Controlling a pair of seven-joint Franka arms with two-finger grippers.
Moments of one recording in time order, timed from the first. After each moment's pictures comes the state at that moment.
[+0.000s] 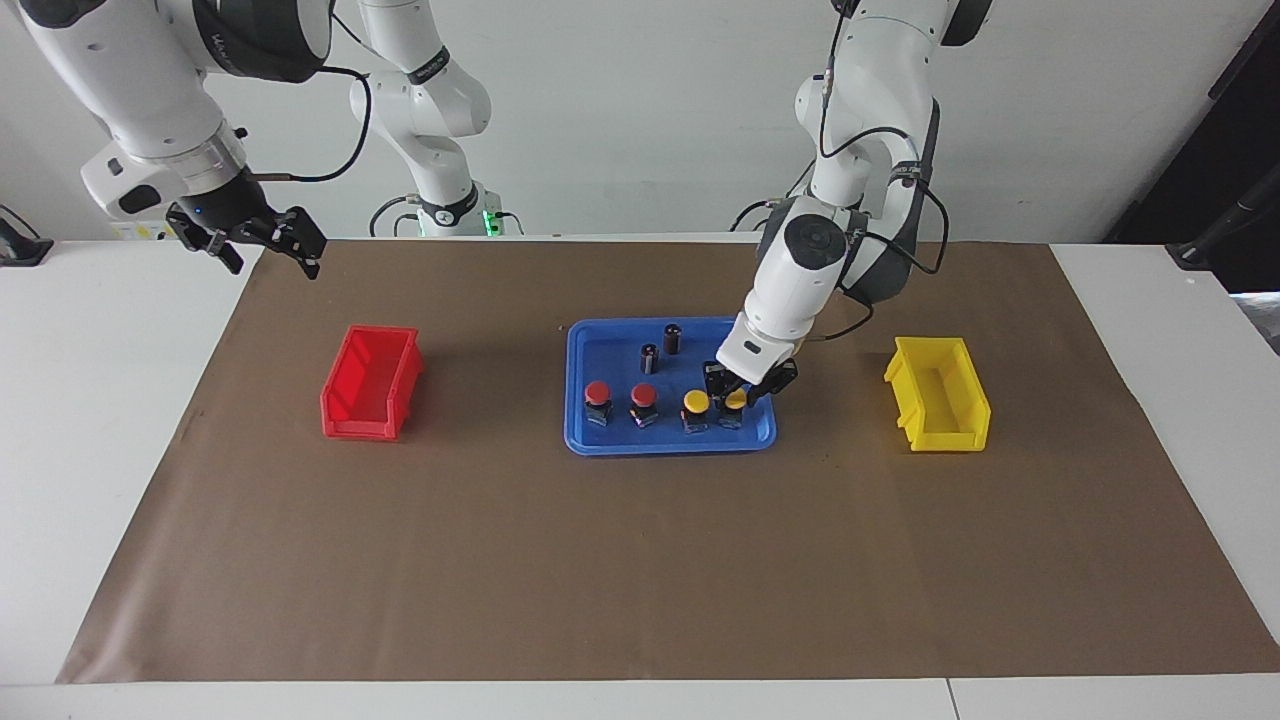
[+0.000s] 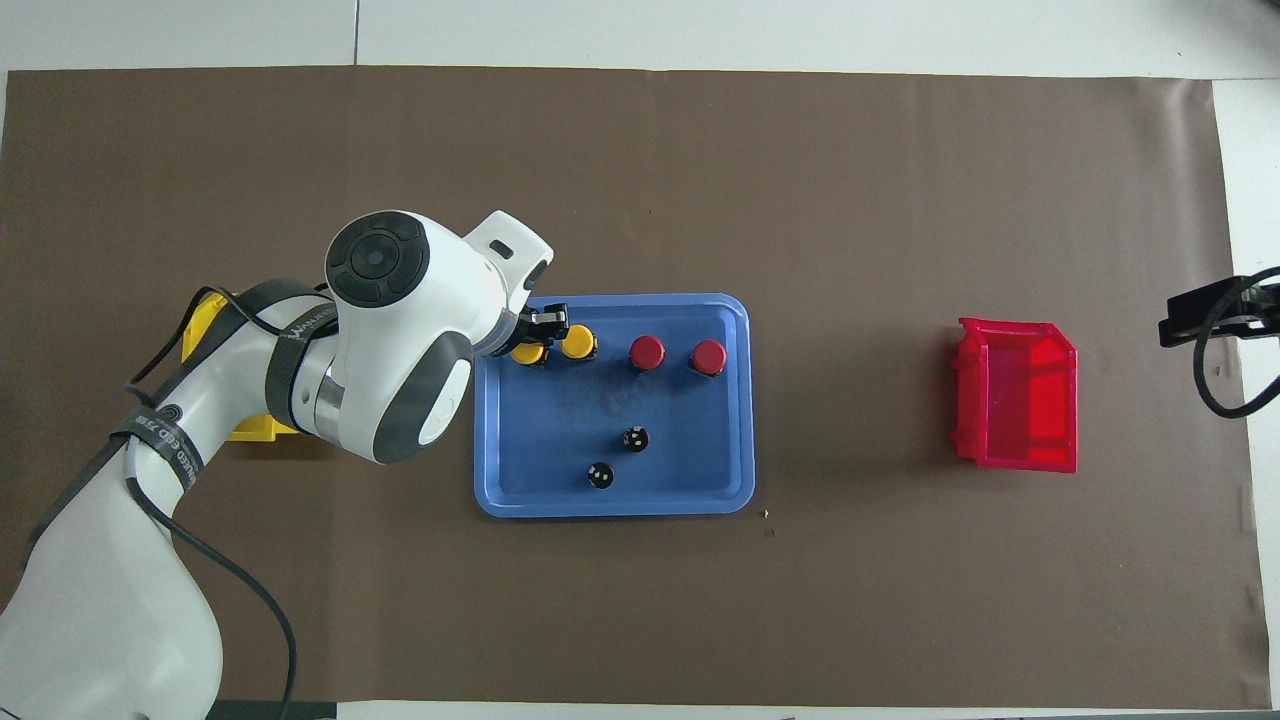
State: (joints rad) left arm -0.36 0.26 -0.20 -1.89 -0.08 2.20 -0.53; right arm -0.11 -0.06 0.01 -1.68 -0.04 1.54 -0.01
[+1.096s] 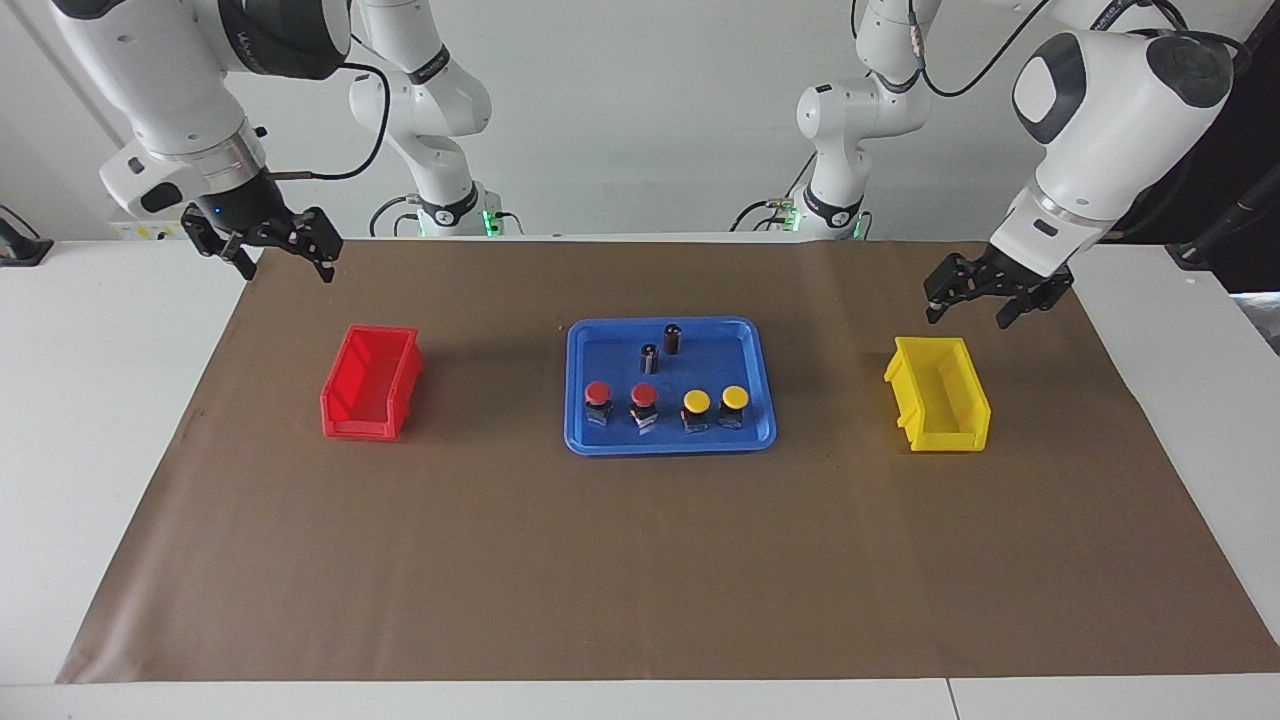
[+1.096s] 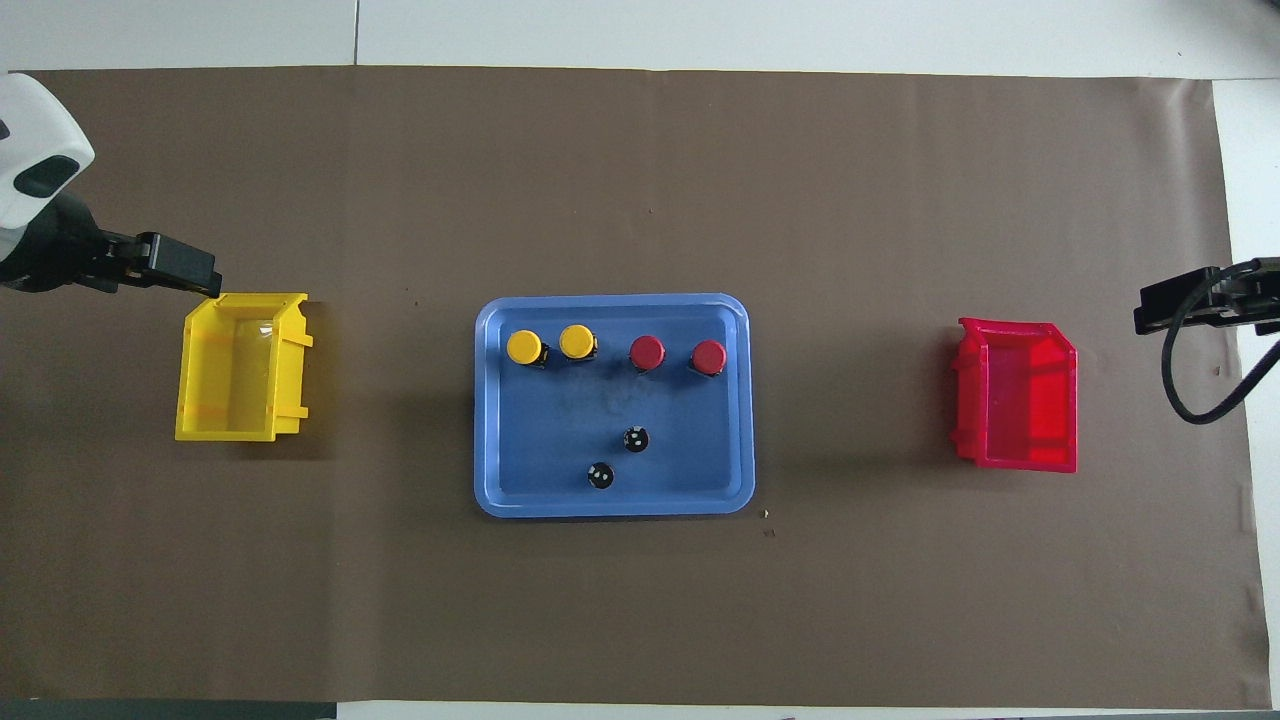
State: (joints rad) left arm 0.05 0.04 -0.17 -1.65 -0.02 1.68 0.07; right arm -0.07 -0.06 0.02 -1.67 -0.04 1.57 -0.01
